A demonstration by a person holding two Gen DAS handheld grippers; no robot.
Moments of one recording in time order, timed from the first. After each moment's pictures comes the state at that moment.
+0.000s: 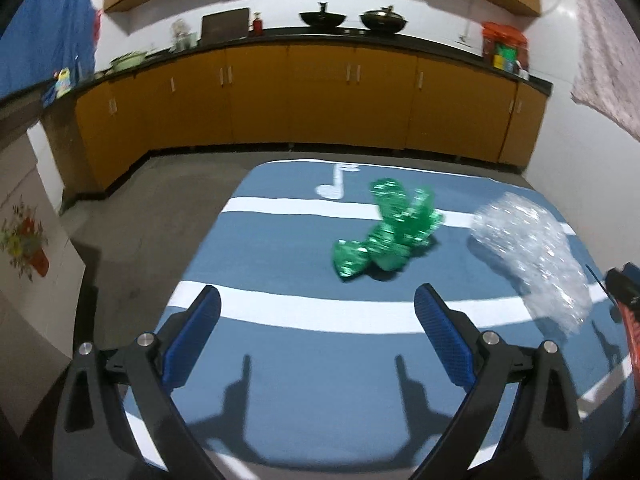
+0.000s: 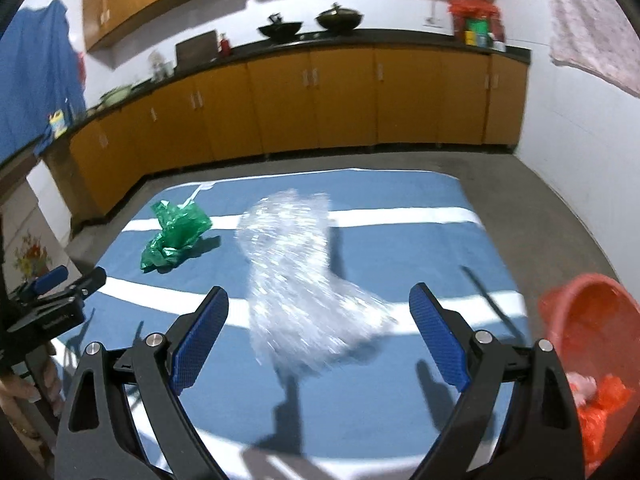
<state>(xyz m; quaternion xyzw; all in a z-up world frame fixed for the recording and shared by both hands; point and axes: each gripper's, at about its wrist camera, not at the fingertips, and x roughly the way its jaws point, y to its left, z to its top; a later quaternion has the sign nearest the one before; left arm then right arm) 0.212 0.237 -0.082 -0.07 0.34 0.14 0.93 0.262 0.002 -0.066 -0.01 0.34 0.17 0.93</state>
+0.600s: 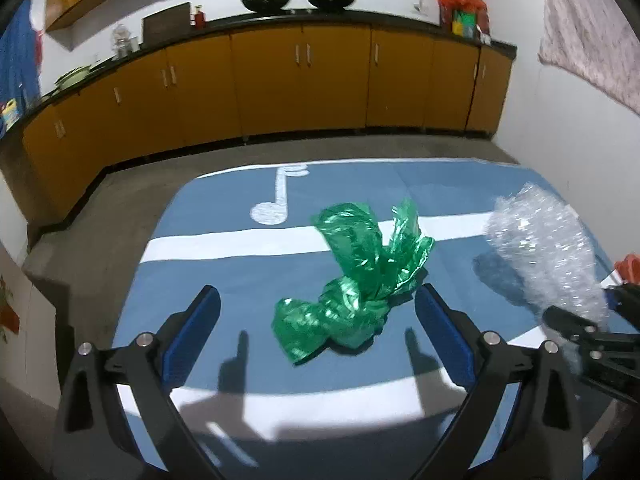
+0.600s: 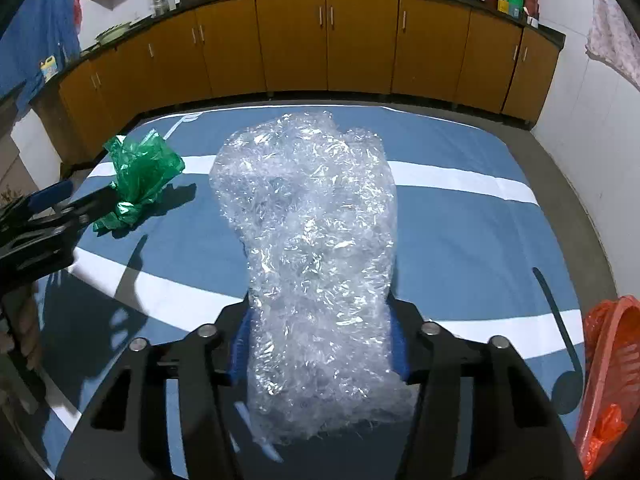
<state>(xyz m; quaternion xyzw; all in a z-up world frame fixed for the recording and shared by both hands) 0.312 0.225 -0.104 -0.01 0.38 0.06 0.92 0.302 0.018 -0.109 -0.05 0.42 0.17 0.89</state>
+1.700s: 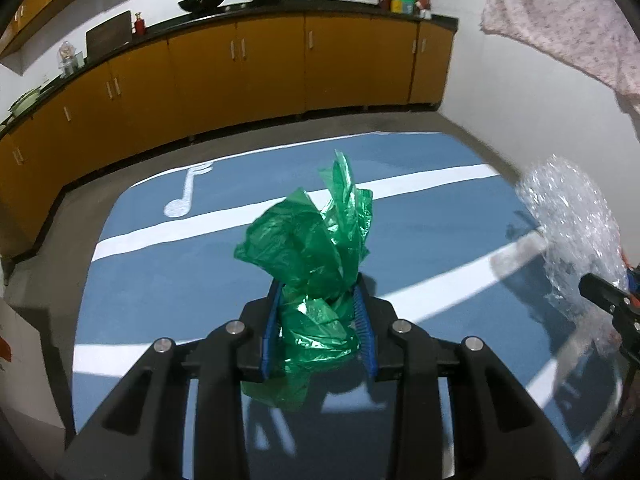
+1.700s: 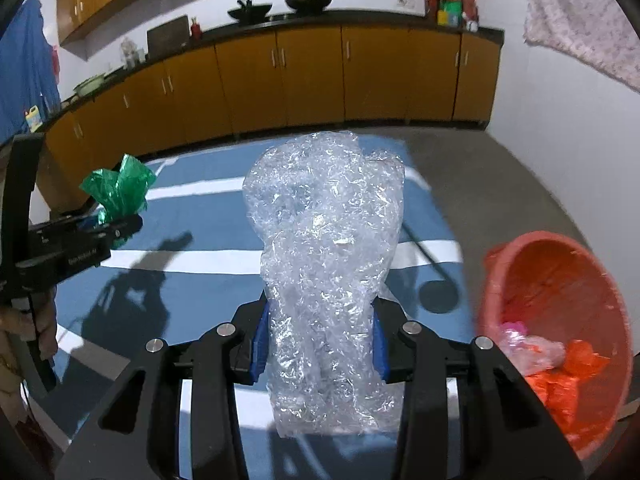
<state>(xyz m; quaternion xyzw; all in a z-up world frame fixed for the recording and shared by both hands) 0.280 0.153 -0.083 0.01 0.39 -0.04 0.92 0.211 -0.079 -0.057 -0.01 0.36 0.11 0.93</state>
